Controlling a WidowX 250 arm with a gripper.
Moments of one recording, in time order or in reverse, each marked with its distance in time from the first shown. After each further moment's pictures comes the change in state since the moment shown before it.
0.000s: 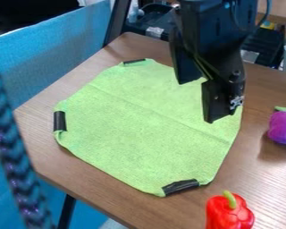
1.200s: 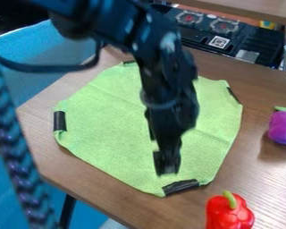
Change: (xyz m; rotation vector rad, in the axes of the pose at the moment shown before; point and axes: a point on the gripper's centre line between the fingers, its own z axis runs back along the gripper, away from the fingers) arm -0.057 0.019 -0.115 -0.048 0.118 -0.273
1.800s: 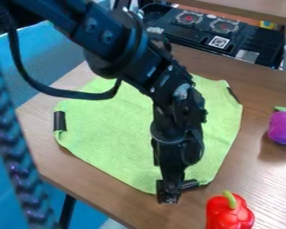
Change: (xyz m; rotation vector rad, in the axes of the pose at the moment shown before) arm -0.002 -0.012 -0.036 -0.001 0.057 -0.039
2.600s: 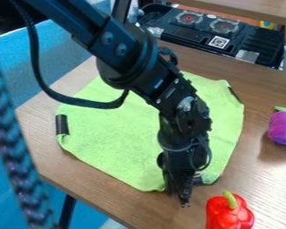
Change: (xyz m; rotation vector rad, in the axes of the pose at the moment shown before) arm 0.007 0.000 -0.016 -0.002 -0.032 0.156
